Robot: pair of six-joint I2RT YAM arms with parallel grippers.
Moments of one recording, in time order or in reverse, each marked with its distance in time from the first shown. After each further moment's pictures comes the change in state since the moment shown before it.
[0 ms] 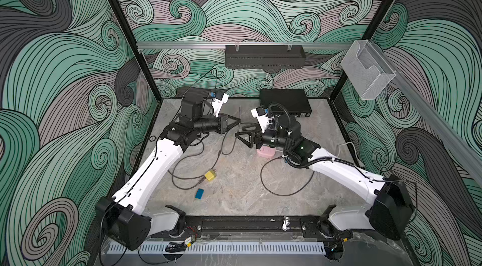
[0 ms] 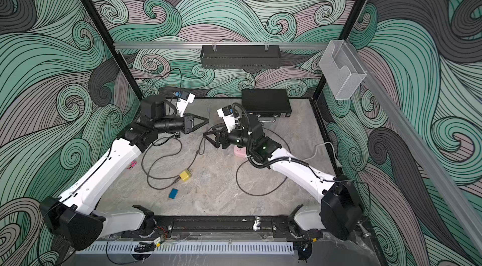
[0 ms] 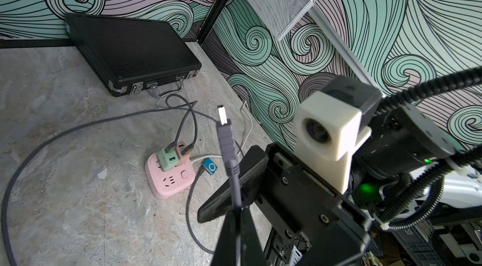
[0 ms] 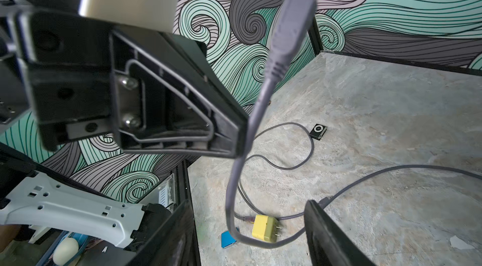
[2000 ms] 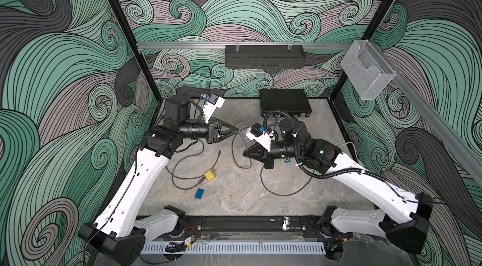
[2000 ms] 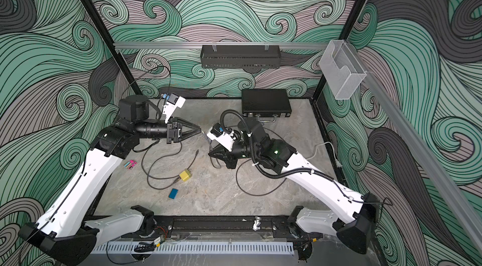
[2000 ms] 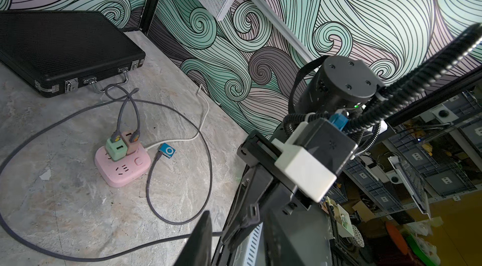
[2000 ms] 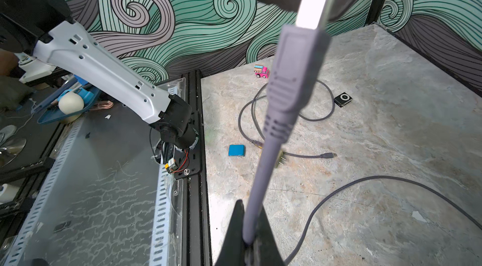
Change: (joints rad) left arm 0.029 -0.105 0.132 -0.272 0.240 0.113; right arm 0.129 -0.125 0.201 -0.673 -0.043 -0.533
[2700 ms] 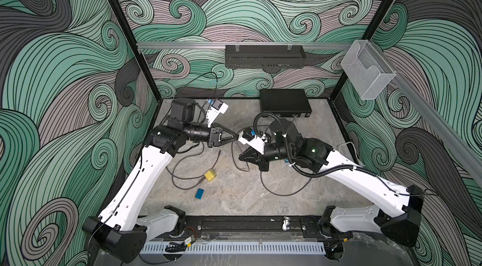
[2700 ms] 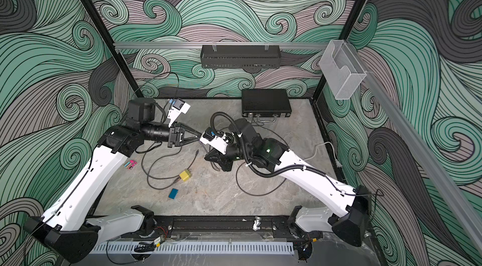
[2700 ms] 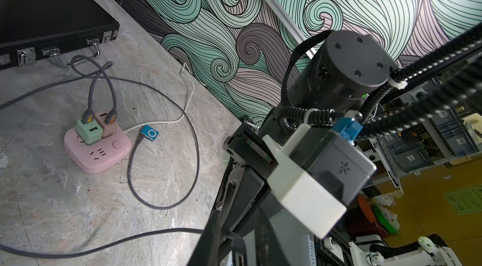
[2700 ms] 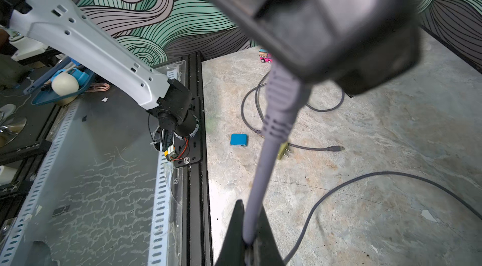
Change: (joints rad) left arm 0.000 0.021 -0.046 -0.066 0.096 0.075; right arm 0.050 0.053 0.039 -0.055 0.051 -0.034
